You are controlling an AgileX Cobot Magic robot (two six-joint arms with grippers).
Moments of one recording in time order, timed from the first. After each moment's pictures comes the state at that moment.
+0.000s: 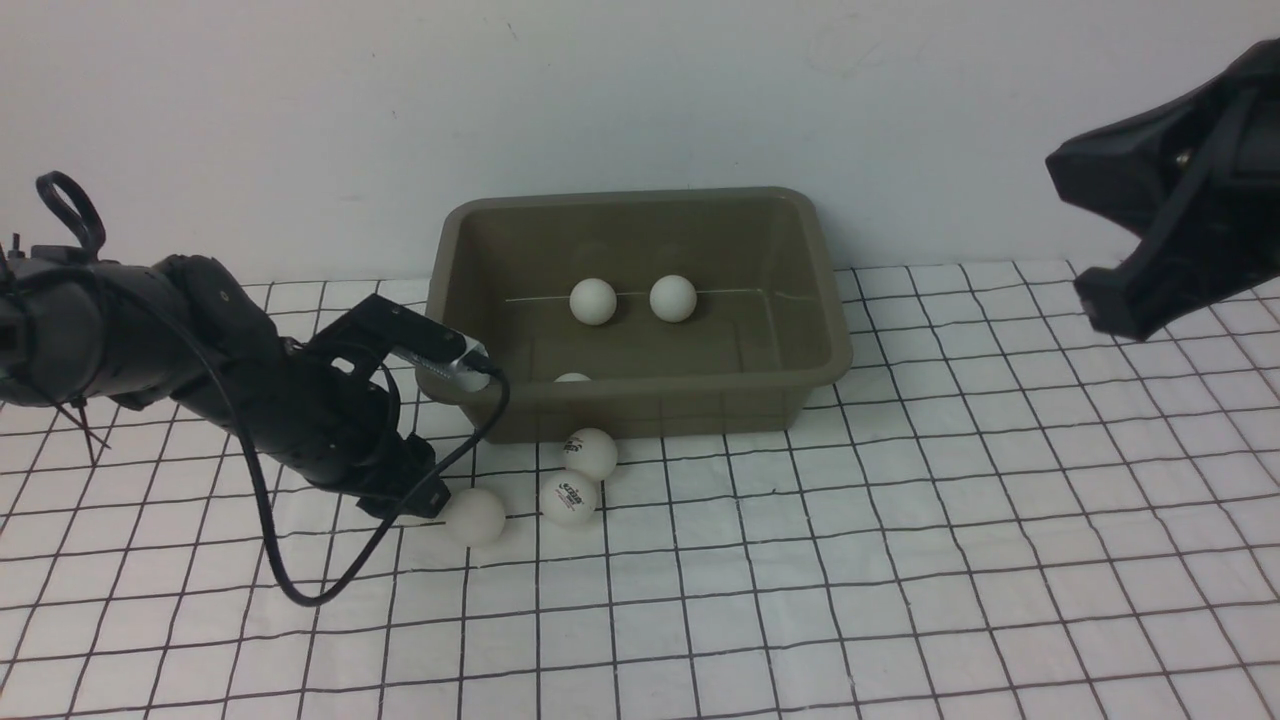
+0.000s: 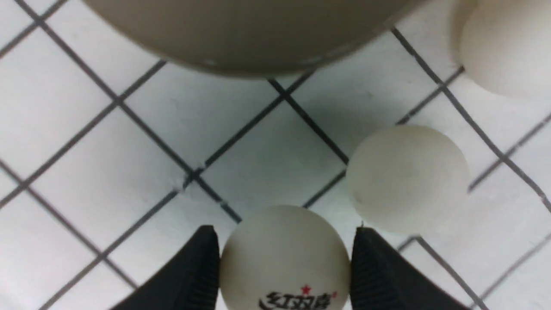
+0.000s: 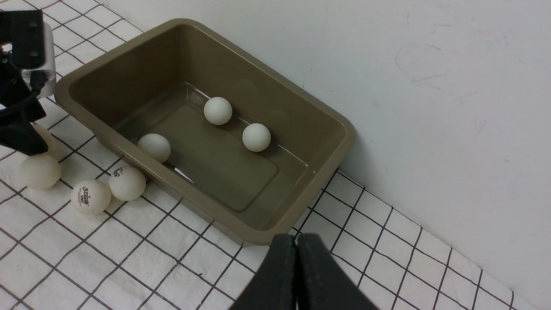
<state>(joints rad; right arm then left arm) 0.49 1.08 -1.12 -0.12 0.70 -0.20 -0.08 1.87 -1.12 -0.51 0.63 0.88</state>
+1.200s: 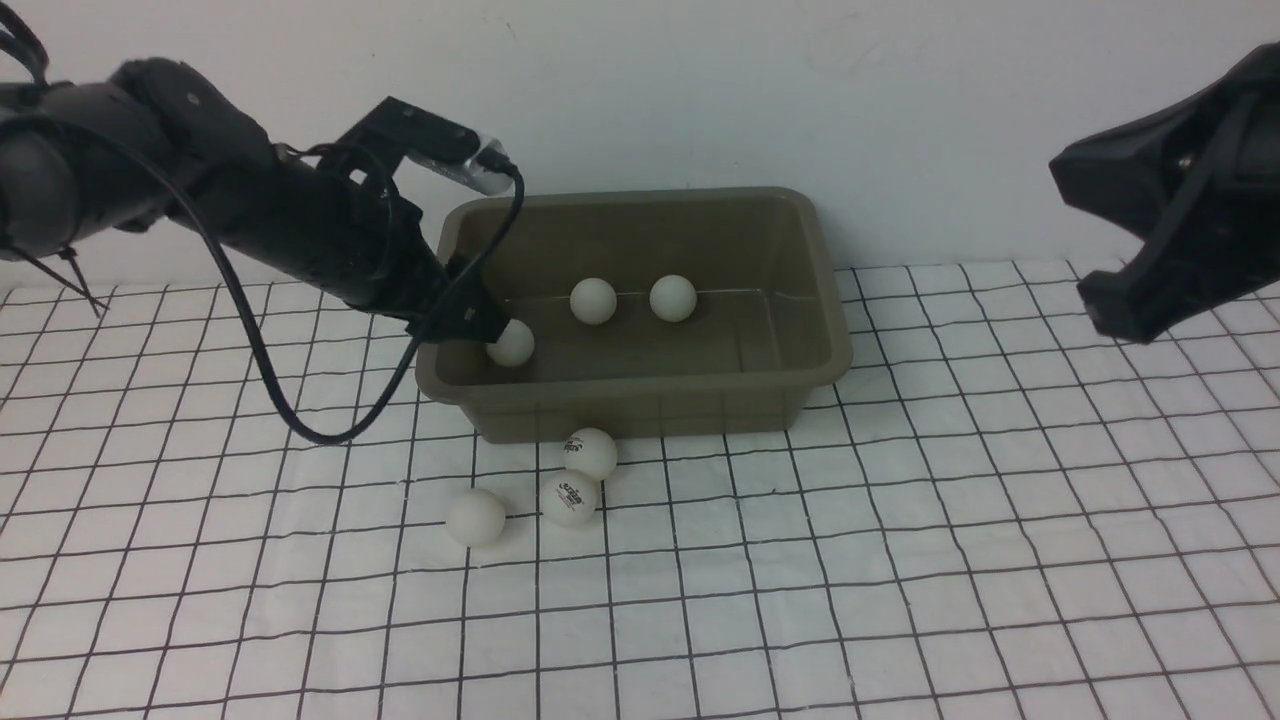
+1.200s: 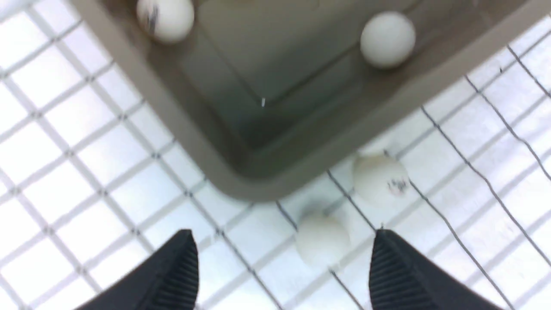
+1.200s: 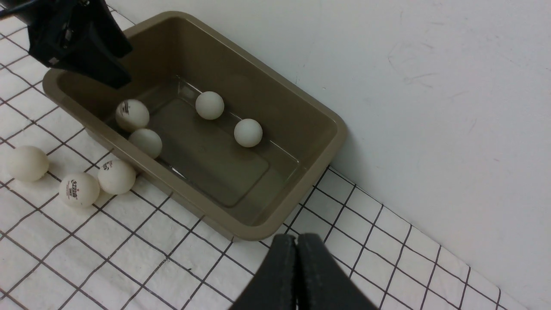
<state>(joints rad) 0.49 1.08 -1.12 -0.13 0.72 -0.20 -0.08 1.72 -1.48 -0.42 0.97 0.61</state>
